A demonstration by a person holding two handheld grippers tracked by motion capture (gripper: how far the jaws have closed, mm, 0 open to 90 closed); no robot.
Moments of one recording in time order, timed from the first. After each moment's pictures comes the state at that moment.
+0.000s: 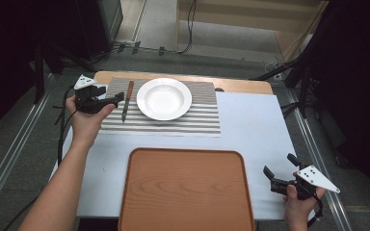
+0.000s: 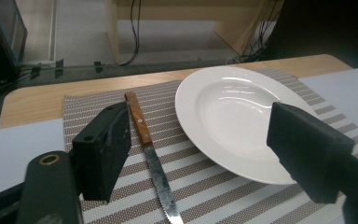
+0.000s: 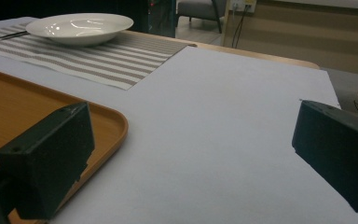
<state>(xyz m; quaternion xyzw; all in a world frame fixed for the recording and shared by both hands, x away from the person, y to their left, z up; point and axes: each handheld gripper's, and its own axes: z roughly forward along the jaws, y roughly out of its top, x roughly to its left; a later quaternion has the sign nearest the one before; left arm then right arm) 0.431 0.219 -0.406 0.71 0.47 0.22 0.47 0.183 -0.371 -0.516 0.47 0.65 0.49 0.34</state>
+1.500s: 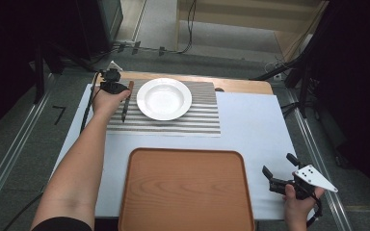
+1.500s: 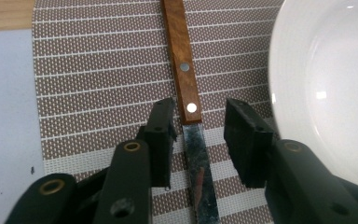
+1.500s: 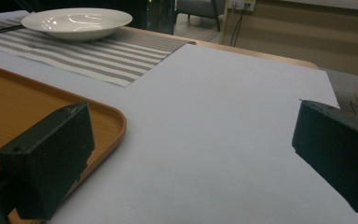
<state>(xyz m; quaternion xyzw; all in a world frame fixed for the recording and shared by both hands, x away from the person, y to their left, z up) 0.551 0.182 -0.454 0.75 0.61 0.10 0.24 0.185 -0.368 -0.517 0.47 0.66 0.48 0.35</state>
